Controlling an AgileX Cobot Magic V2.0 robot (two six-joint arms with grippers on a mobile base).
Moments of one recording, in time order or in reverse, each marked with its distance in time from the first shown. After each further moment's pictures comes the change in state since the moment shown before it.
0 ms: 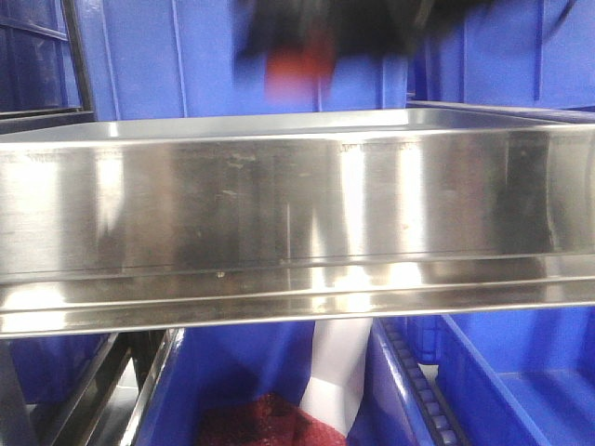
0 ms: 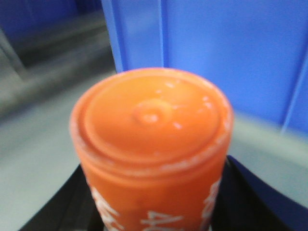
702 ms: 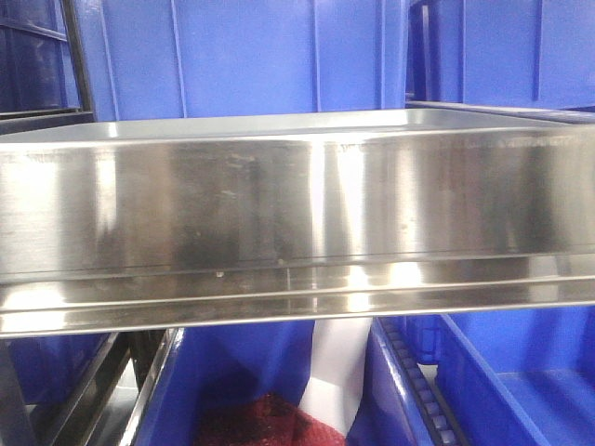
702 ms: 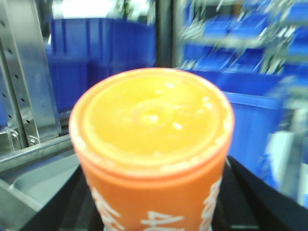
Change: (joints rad) left arm 0.000 0.000 0.000 0.000 0.000 0.000; right arm 0.000 -0.939 0.320 -0.081 0.334 0.000
